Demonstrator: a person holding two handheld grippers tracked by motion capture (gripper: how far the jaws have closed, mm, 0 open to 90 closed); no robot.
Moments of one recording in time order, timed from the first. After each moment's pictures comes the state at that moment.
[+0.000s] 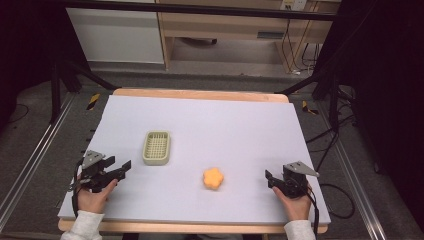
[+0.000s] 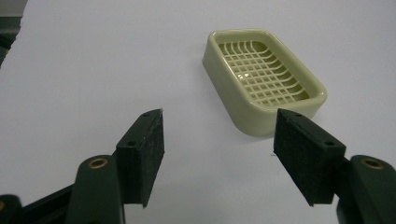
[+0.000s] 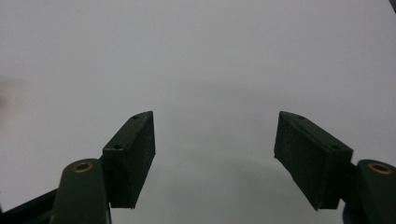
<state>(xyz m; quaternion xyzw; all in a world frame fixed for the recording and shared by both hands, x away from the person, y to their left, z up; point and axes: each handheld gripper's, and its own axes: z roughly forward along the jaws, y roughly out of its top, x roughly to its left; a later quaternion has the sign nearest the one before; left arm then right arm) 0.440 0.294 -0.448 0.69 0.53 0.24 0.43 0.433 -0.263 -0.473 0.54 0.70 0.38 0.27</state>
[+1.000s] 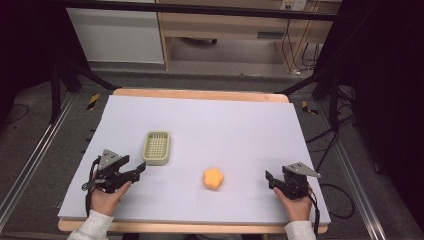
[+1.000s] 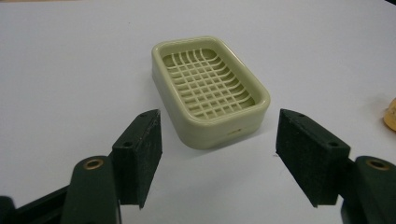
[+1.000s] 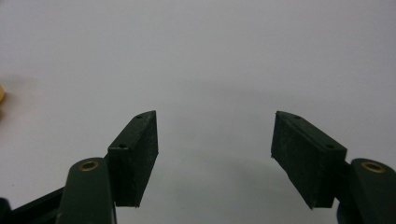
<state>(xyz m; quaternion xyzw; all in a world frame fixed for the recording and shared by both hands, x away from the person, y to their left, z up) 0.439 0.254 -0.442 0.72 0.49 0.24 0.44 0.431 -0.265 -0.474 0.54 0.70 0.38 0.26</state>
